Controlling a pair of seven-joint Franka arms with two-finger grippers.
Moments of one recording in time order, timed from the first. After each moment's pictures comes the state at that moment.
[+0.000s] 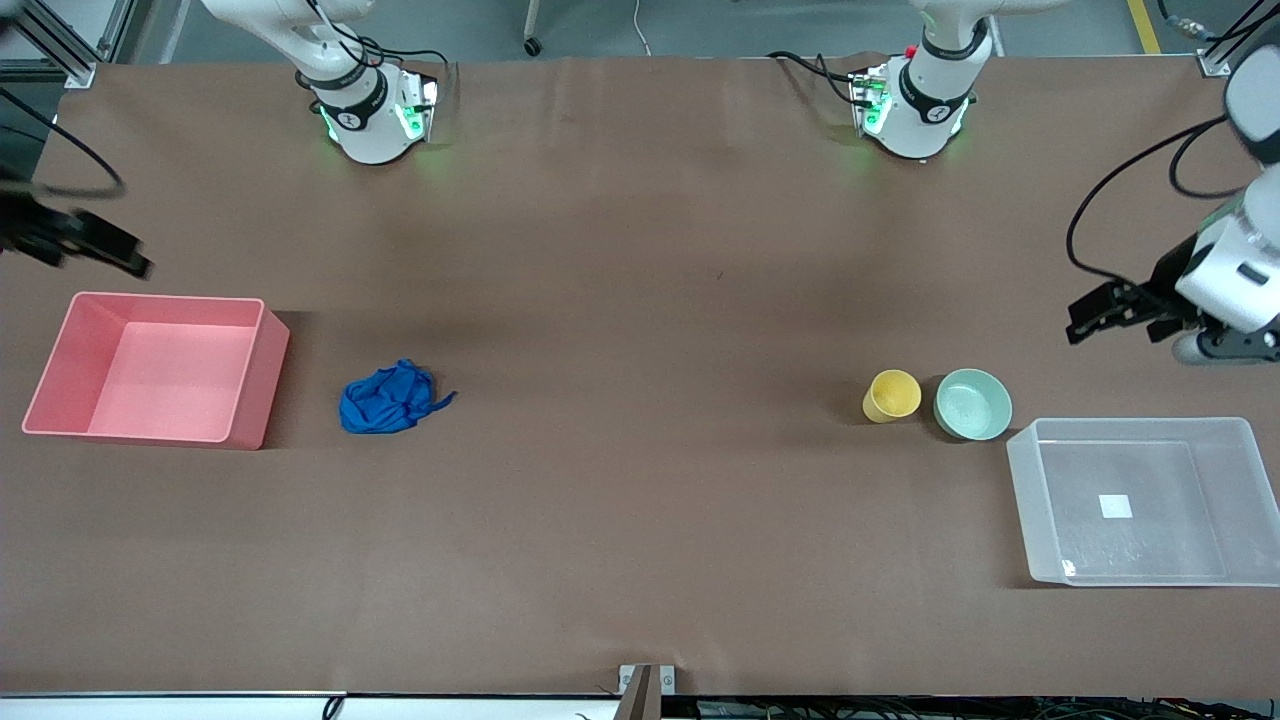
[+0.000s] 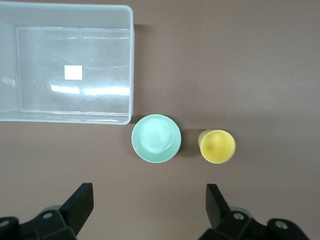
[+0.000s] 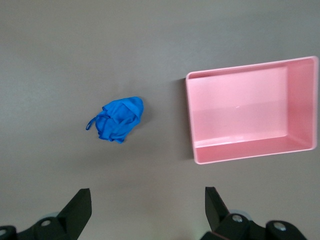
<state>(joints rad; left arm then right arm) 0.04 0.05 -0.03 -1.82 -0.02 1.93 0.00 0.08 0.05 -0.08 -1.57 0.00 1.55 0.18</state>
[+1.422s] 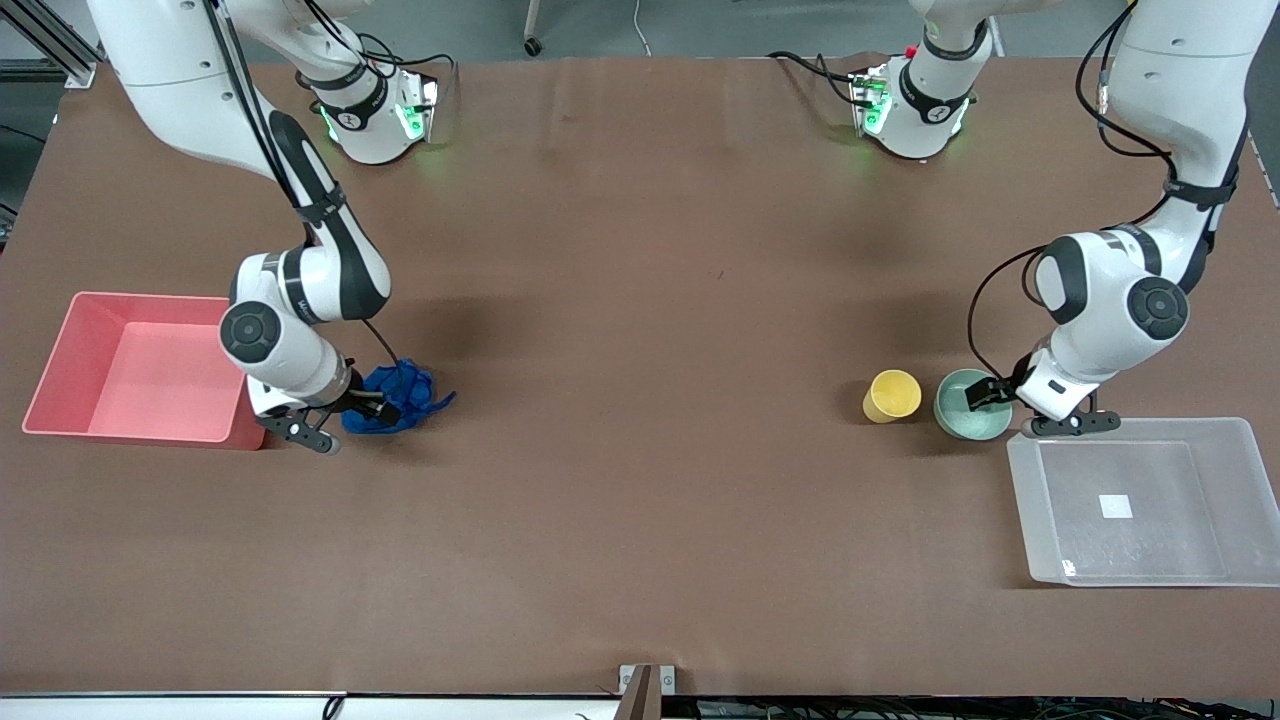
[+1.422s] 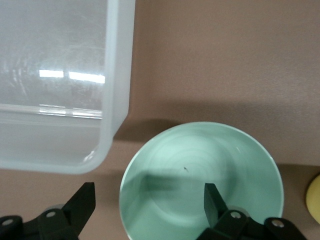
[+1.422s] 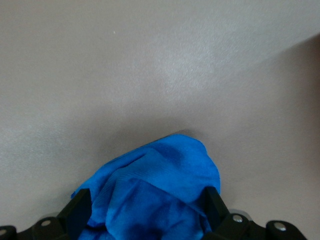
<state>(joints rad) 0.10 0.43 -0.03 -2.16 -0.02 2.63 0.01 0.22 0.47 -0.08 -2.13 0.00 2.63 0.56</state>
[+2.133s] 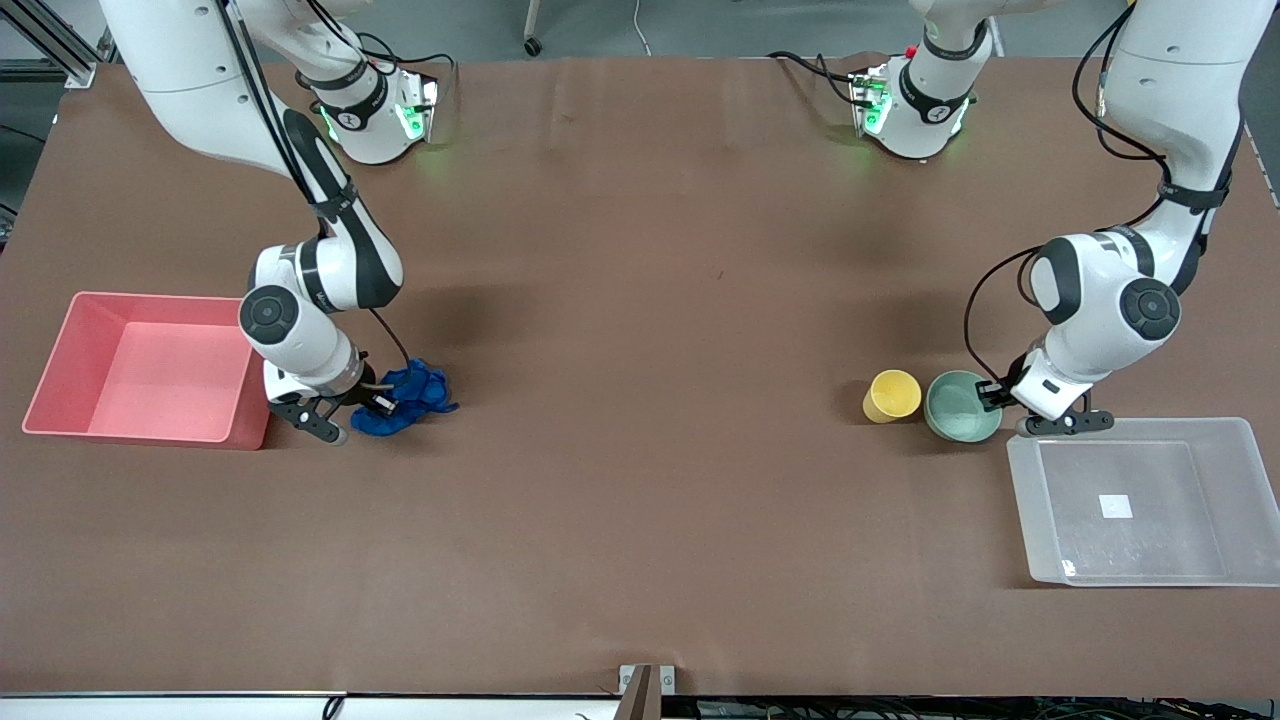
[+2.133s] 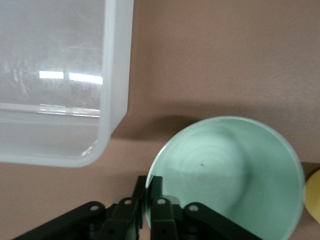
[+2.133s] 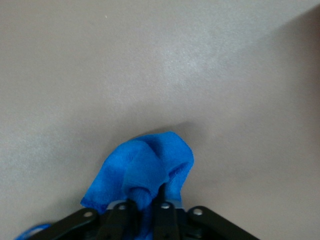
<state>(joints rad) 0.10 0.38 -0.03 -2.17 -0.02 2.61 0.02 0.24 0.45 -0.08 -2.12 0.00 2.54 0.64</state>
